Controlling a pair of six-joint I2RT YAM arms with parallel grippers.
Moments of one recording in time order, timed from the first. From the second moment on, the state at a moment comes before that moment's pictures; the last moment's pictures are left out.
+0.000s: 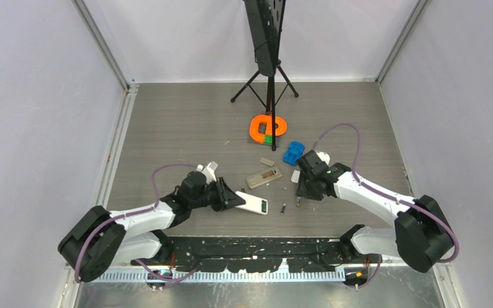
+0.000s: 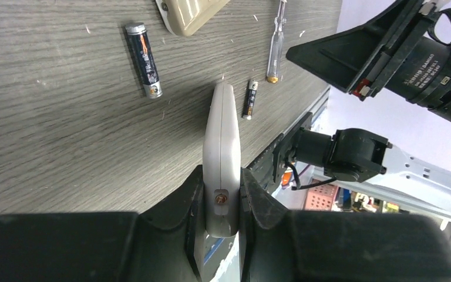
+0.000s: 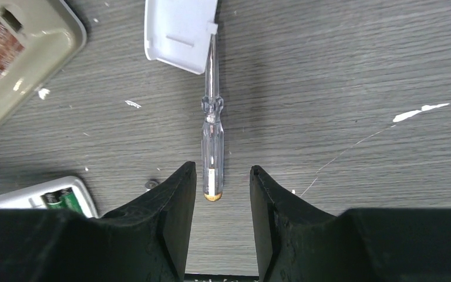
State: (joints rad) left arm -0.69 1.17 0.23 0.42 0.38 -1.12; right arm 0.59 1.20 0.65 -0.62 0.17 0.79
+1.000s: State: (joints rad) left arm -0.69 0.95 0.39 -0.26 0.15 -0.94; right arm 0.70 1.35 0.65 -0.53 0.30 0.84
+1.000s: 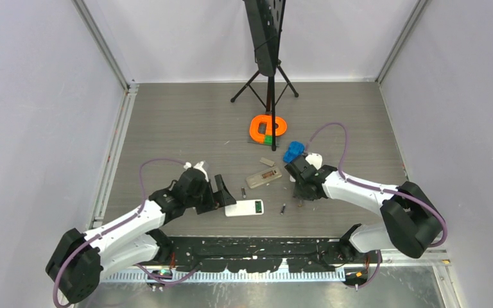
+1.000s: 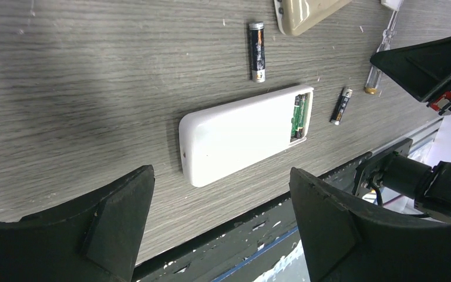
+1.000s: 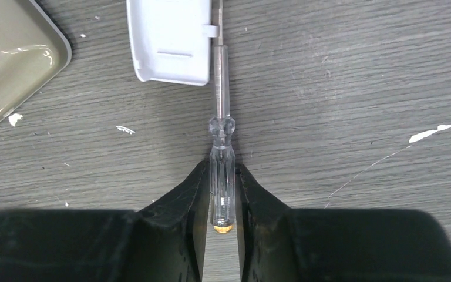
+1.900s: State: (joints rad) left arm -0.57 1.02 0.54 -0.02 0.49 -0.77; right arm 0.70 0.86 0.54 -0.24 -0.35 0.62
